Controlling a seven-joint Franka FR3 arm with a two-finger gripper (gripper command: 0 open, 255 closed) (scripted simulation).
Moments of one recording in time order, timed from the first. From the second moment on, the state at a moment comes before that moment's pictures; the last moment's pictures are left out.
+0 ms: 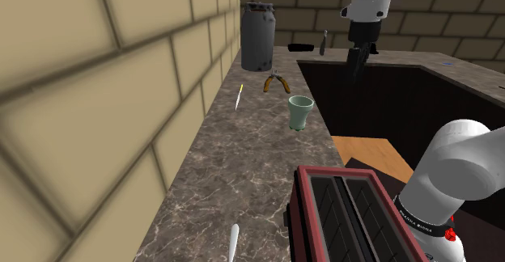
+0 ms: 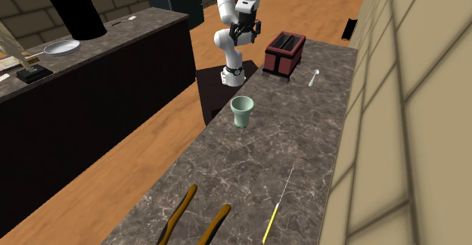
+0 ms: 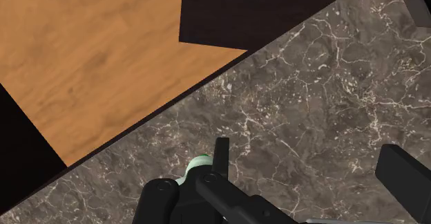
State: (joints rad) arm -0.02 -0.77 -0.07 -2.36 -0.11 1.52 -0.17
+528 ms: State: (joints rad) arm -0.02 -0.61 -0.08 -2.38 -0.13 1.71 -0.16
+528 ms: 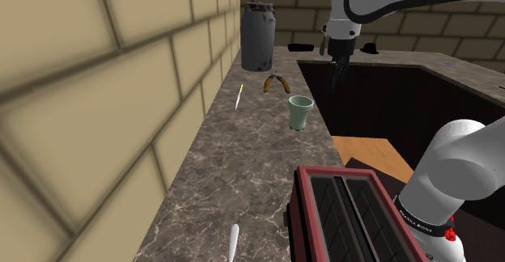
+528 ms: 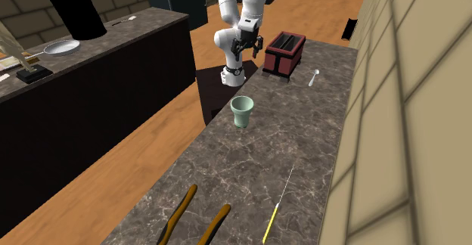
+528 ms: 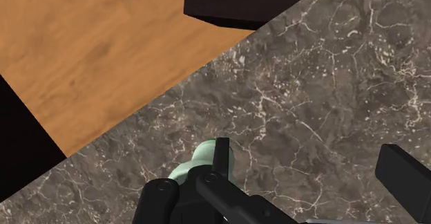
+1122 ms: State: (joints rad) arm -0.02 -0.30 -0.10 -2.32 -0.15 1.99 -0.13
